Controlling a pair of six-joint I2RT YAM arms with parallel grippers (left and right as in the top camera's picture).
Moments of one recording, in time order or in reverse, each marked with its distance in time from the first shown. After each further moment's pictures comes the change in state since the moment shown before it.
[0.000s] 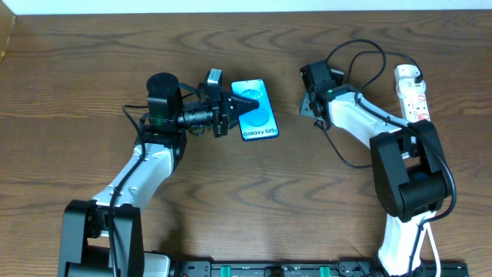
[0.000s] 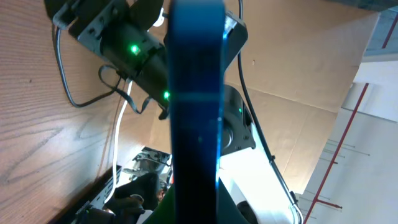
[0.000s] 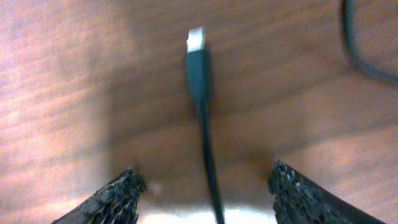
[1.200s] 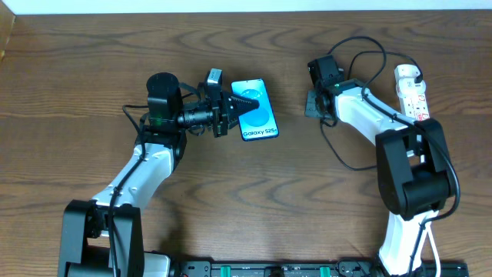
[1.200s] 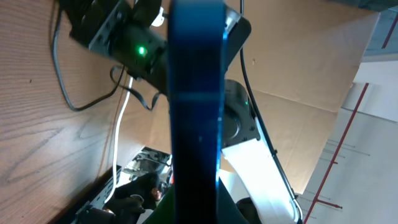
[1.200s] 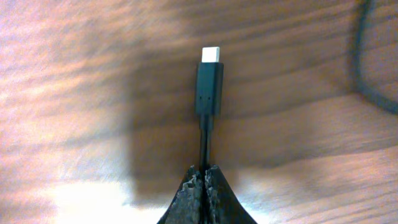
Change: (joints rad) left arm 0.000 0.000 0.000 0.000 0.000 0.000; right arm -0.033 -0.005 0.027 -0.075 -0.123 -0.158
